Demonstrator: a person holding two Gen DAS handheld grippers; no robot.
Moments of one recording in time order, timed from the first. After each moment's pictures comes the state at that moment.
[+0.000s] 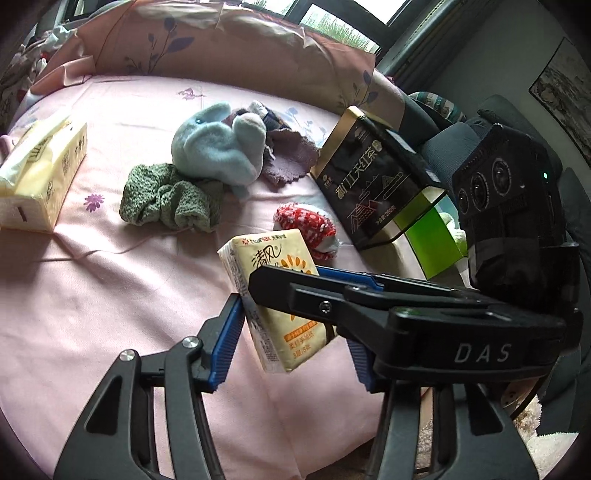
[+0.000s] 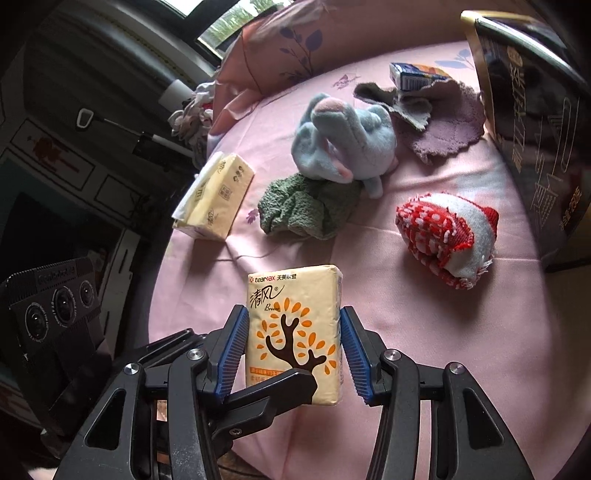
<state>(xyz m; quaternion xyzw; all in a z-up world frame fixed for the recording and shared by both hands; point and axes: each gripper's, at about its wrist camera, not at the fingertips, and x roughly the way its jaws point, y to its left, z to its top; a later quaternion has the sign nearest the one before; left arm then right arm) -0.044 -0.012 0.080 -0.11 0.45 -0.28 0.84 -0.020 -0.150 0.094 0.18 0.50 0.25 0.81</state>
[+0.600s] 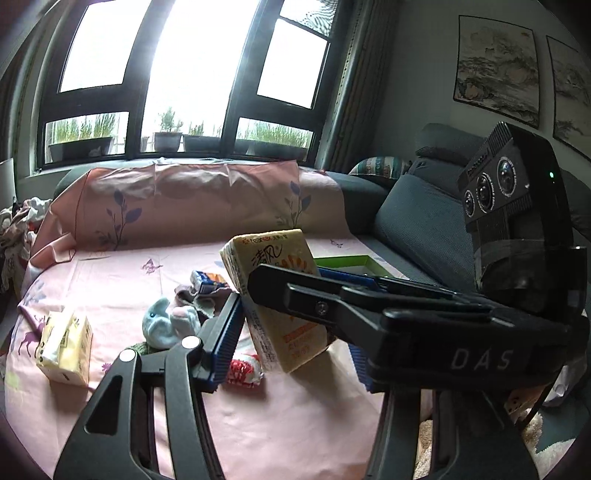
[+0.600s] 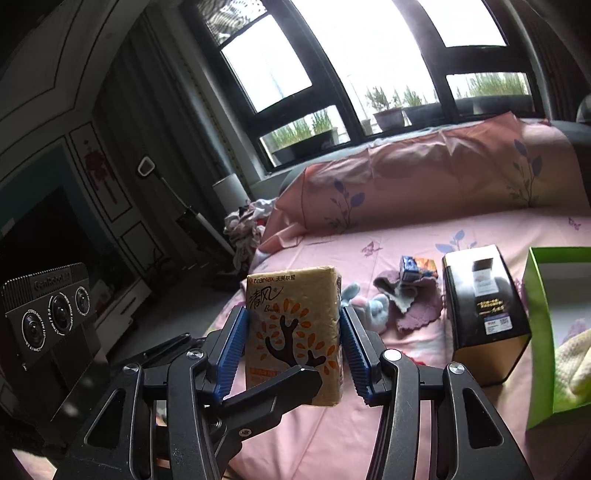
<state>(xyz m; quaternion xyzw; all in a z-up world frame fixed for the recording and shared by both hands) -0.098 -0.071 0.230 -0.03 0.22 -0.31 0.92 -0.082 -0.210 0.262 0.12 0.27 0.25 0.92</state>
